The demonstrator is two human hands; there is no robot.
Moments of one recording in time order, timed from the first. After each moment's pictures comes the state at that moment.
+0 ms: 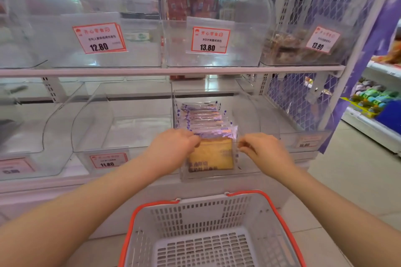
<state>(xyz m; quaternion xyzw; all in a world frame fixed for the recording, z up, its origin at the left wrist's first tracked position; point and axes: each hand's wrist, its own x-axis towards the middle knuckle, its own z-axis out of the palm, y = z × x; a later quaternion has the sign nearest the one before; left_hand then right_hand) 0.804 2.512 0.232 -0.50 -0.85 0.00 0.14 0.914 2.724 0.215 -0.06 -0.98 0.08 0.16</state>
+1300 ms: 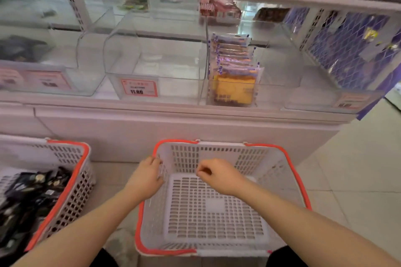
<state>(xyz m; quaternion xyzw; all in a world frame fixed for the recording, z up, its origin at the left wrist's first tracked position) 0.866 2.371 0.001 -0.20 -0.96 -0.11 -0.15 0.943 2.579 0.078 0.04 -0.95 0.27 -0.13</state>
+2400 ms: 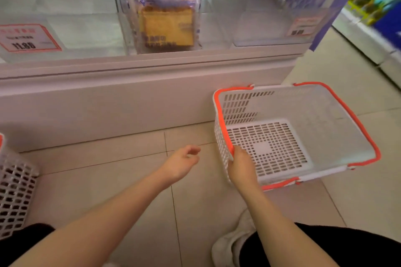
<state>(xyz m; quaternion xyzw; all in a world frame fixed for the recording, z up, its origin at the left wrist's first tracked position) 0.964 2.535 -0.010 -0.16 -0.80 -0.42 -0.40 1.057 2.679 -0.041 -0.39 -0.88 0.26 -0.05</state>
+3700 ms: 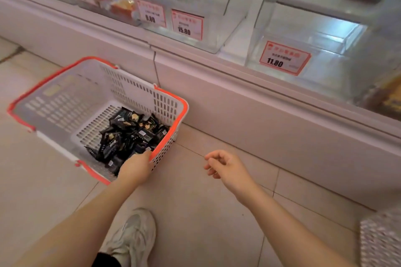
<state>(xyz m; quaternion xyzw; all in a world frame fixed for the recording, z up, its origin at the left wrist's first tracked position) 0.892 2.135 -0.081 0.13 -0.97 -0.09 -0.19 0.895 2.377 -0.001 -0.04 -0.77 0.59 -0.25</state>
